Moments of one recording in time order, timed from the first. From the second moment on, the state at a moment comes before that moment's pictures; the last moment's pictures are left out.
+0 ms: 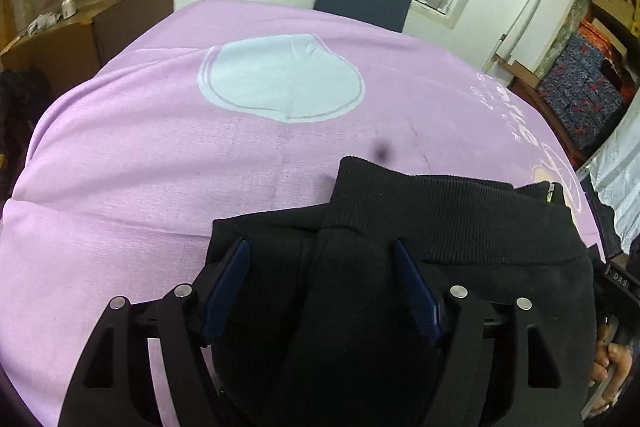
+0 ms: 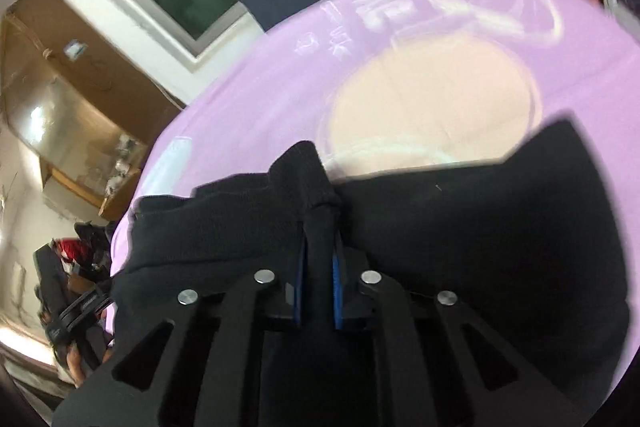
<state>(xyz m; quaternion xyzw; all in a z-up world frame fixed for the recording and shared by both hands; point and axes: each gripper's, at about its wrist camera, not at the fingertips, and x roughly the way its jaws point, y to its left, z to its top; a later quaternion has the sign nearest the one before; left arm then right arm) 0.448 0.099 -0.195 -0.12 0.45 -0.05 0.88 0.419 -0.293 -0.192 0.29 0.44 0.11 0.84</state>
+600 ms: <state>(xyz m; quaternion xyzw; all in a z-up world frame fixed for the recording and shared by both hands) 0.369 -0.005 -0.129 -0.06 0.39 -0.18 0.90 0.318 -0.252 -0.083 0.23 0.31 0.11 0.92</state>
